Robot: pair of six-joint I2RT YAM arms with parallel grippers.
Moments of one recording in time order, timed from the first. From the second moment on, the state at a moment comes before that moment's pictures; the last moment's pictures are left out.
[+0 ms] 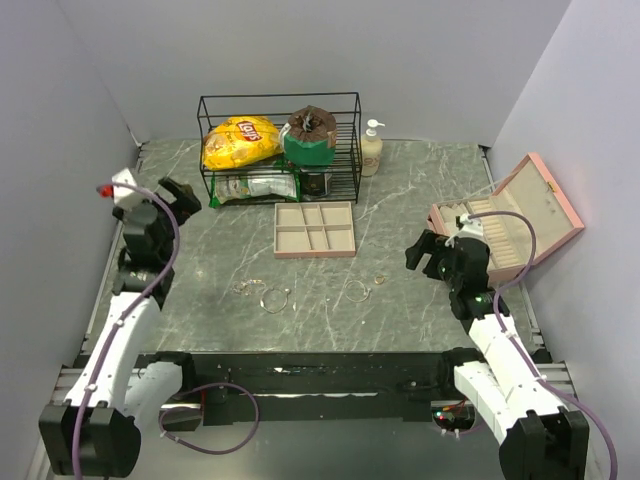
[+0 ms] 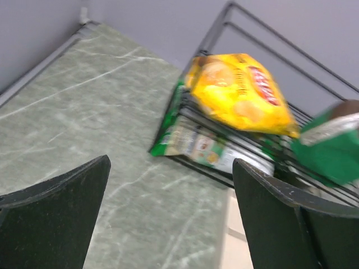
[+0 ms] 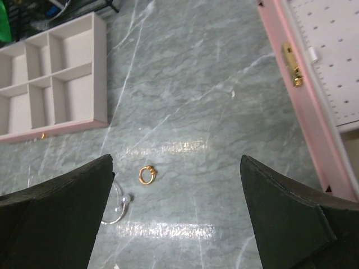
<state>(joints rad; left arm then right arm) -0.06 0.88 0.66 0.14 -0.32 -0.49 0.09 0.76 0.45 -0.17 -0.03 0.39</state>
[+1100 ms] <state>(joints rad) -0.06 0.58 0.71 -0.32 -0.14 -0.38 0.21 0.88 0.44 -0.24 -0.14 0.44</state>
